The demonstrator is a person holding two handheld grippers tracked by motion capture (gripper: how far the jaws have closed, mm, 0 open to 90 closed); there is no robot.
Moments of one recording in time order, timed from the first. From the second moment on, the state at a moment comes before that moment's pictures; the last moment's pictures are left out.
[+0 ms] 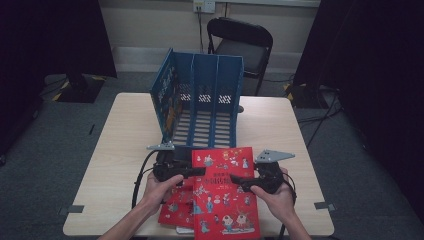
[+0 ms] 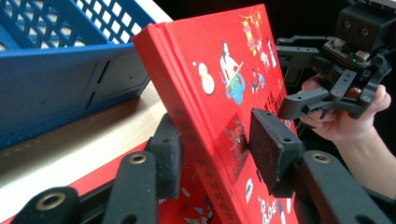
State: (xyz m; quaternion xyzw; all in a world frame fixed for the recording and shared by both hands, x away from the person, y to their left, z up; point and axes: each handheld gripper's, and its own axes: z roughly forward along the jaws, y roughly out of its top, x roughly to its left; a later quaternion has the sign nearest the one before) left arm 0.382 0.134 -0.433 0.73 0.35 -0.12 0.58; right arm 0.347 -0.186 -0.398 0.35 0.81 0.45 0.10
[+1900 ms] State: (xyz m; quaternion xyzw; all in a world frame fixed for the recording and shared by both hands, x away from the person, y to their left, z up) left arm 0.364 0.128 -0.345 0.72 0.24 0.01 0.65; right arm 0.341 -0.170 -0.340 0.31 0.75 0.55 0.20
